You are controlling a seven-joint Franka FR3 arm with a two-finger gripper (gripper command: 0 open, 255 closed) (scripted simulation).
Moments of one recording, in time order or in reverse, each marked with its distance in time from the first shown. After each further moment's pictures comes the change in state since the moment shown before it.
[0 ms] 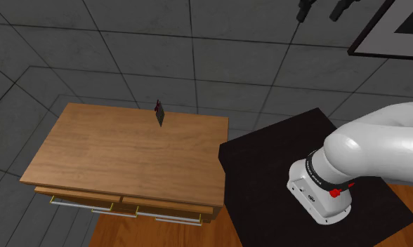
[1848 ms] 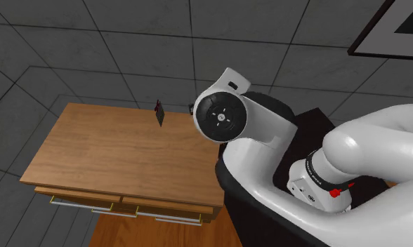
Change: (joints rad) arm -0.054 -0.153 1.263 -0.454 0.245 0.952 0.843
